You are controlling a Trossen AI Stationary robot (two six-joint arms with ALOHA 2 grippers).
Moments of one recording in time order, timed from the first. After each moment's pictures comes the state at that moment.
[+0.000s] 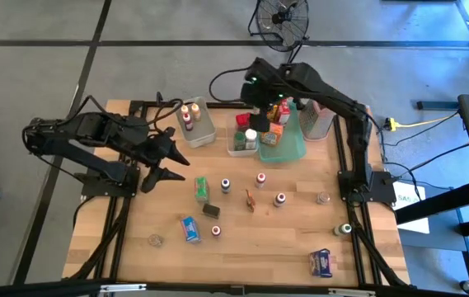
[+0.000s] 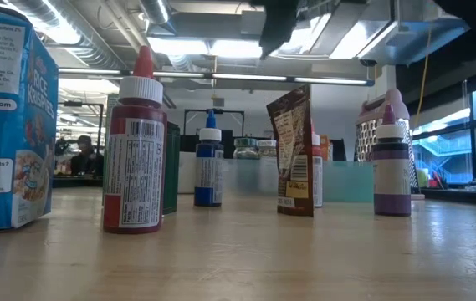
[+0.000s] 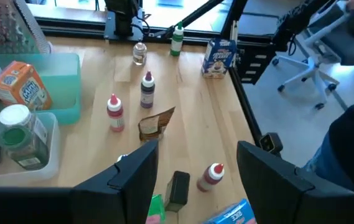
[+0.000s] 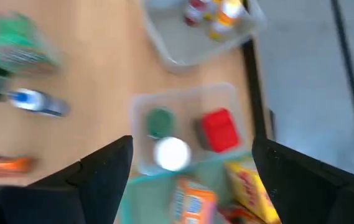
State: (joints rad) left arm -0.14 1.05 1.39 -0.89 0.08 -0.17; right arm -0.33 1.99 2.36 -1.40 -0.02 -0.28
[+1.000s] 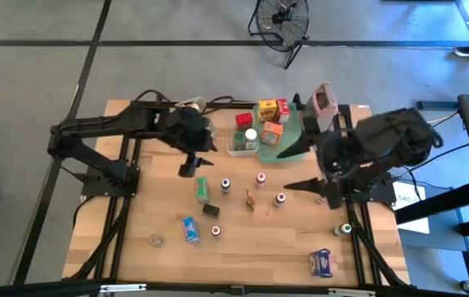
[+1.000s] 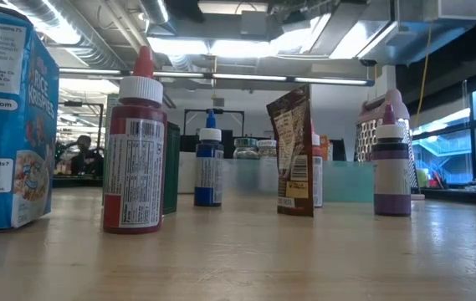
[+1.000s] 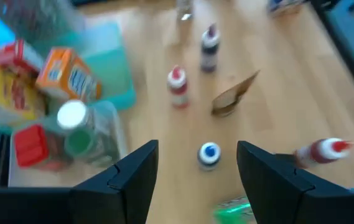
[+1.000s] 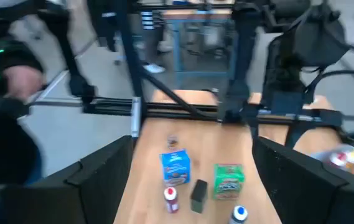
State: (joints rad) left arm 0.12 1.36 1.45 -0.89 0.13 0.24; right arm 0.44 1.60 2.36 -1.15 0.23 0.18
